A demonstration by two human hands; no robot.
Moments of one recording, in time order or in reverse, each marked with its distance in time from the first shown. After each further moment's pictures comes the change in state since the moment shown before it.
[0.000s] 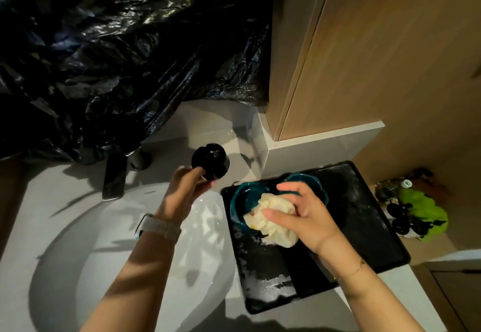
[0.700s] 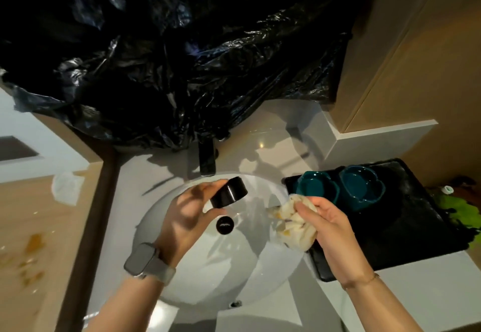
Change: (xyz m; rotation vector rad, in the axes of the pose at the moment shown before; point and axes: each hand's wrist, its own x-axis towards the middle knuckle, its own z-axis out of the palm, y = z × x) left_hand -0.115 0.041 -0.162 1.165 -0.045 0.819; right_hand -0.071 0.014 0.124 0.238 0.078 -0.023
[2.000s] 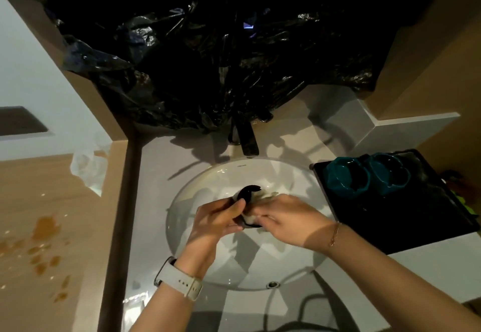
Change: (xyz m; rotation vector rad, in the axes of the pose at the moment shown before) left_hand -0.056 -0.031 -0.019 -1.186 -0.142 -0.689; right_hand 0.012 0.029 0.137 -1.466 -0.654 -0.536
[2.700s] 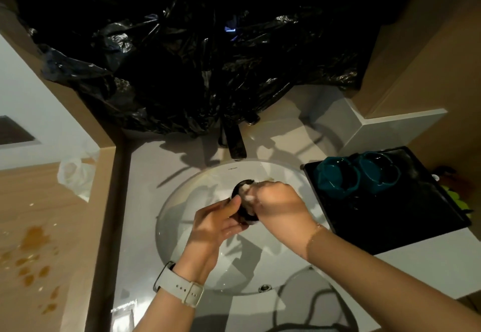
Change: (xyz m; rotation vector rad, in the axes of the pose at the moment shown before) left_hand 0.000 0.007 0.027 -0.121 0.048 -0.135; right_hand 0.012 -0.018 -0.017 -0.142 0.149 0.327
